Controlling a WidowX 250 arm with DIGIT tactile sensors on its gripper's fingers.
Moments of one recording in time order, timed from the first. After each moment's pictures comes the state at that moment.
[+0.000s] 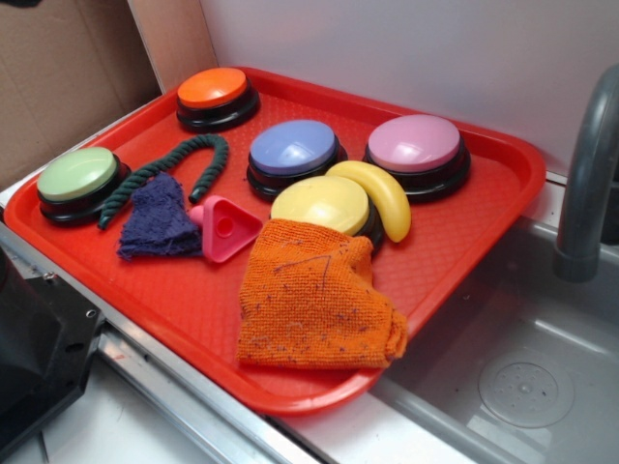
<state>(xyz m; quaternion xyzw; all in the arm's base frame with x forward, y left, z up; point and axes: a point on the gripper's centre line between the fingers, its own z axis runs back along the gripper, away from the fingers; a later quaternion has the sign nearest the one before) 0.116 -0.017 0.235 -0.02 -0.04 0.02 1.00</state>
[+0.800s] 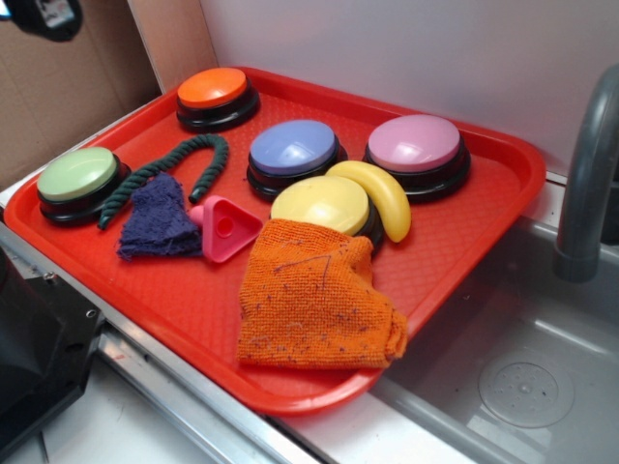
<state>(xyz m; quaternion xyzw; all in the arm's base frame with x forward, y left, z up) 0.141 0.005 0.202 -0.02 -0.05 0.02 1.00</state>
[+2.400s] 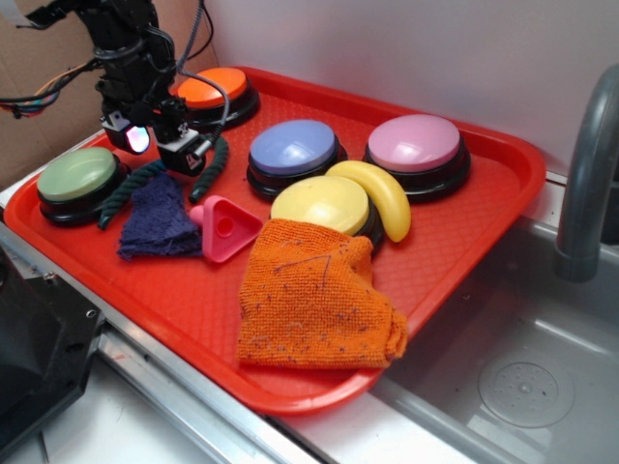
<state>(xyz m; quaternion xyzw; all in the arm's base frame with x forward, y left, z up) 0.226 0.102 0.023 0.02 -0.03 0.07 1.00</state>
